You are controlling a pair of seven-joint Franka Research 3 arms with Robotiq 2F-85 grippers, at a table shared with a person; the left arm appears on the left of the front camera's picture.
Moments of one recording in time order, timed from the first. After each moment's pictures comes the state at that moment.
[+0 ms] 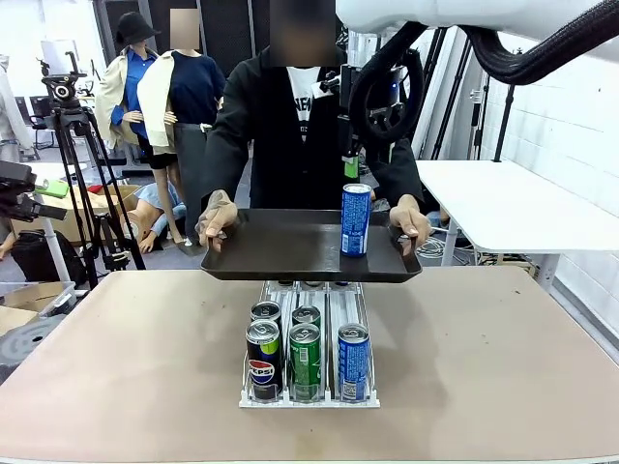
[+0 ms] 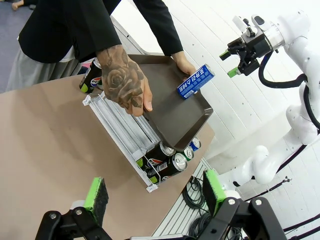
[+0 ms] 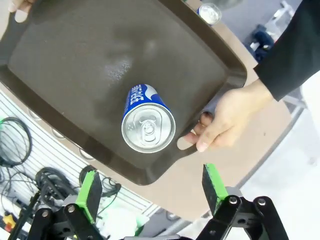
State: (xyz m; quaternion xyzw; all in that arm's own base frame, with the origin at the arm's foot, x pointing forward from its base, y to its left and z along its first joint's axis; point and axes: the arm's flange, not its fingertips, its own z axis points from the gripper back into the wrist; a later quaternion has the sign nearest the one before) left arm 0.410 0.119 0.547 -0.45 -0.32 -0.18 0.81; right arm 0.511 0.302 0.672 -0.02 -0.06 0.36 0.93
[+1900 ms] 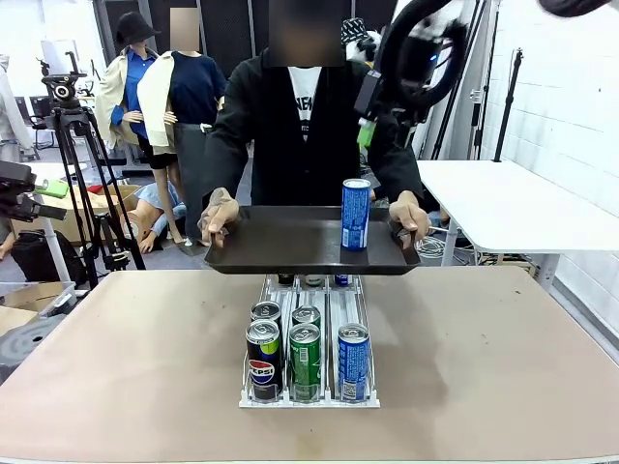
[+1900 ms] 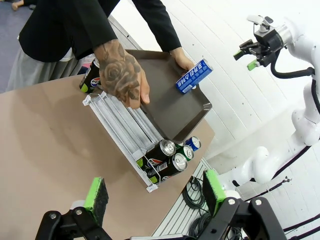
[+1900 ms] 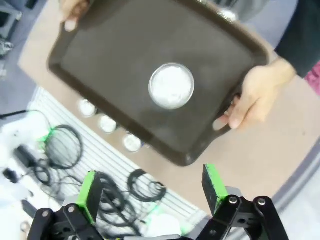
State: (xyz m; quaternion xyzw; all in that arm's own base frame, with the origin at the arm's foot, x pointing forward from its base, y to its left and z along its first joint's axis) left arm 0.410 0.119 0.547 -0.45 -0.32 -0.18 0.81; right arm 0.493 0.223 0.719 0.15 -0.08 0.30 0.94
